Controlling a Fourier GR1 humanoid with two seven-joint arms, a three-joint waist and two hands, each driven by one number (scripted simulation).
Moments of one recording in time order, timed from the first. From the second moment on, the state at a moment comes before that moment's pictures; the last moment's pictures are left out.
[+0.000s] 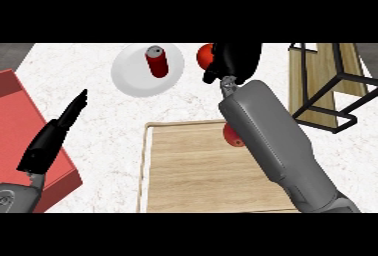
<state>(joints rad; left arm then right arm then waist) -0.14 0.53 -0.19 -1.43 0.05 0.05 -0.13 -1.00 -0.03 0.24 -1.03 1.15 -0.14 0.91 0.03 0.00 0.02</state>
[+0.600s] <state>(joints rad) -0.12 0.52 -0.18 -1.43 0.03 0.06 -0.12 -1.35 -0.14 0.12 -1.05 1.23 0.00 1.00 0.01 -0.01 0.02</state>
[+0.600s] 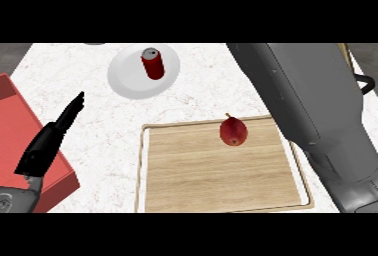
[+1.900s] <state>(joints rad) -0.09 0.50 -0.14 -1.45 0.01 0.03 -0.13 -1.29 -0.45 -0.07 -0.91 1.16 0.25 0.79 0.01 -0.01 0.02</state>
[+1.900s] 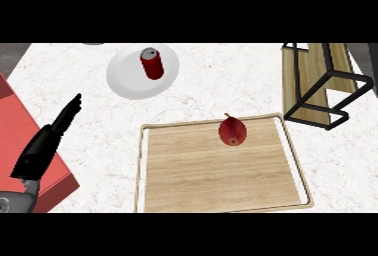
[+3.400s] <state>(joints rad) -0.11 0.47 -0.09 -1.44 -0.03 -0.01 -0.12 -0.98 -0.44 -0.28 -0.95 0.99 -0.20 0.55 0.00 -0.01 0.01</state>
